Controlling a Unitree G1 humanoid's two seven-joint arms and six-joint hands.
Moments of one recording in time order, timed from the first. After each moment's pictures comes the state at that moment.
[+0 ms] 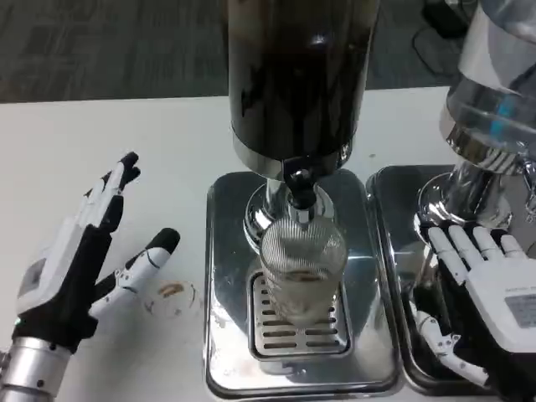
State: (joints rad) left arm -0.03 0.50 -0.11 0.57 0.40 -0.73 0.35; right arm 0.38 -0.47 0.20 -0.36 -1.11 0.09 -0.04
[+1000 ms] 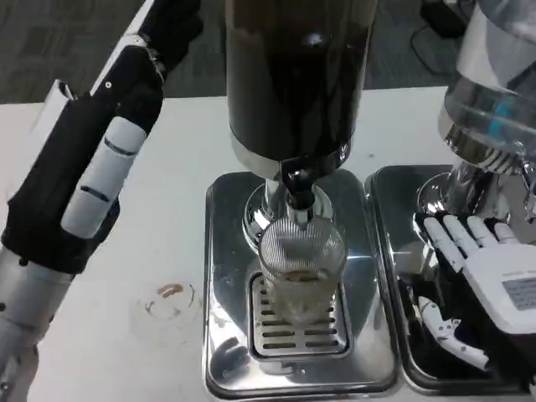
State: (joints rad) left arm -0.01 0.44 0.02 -0.14 -0.36 -0.50 -0.38; right arm 0.29 -0.50 0.18 -0.26 -1.05 0.04 -0.04
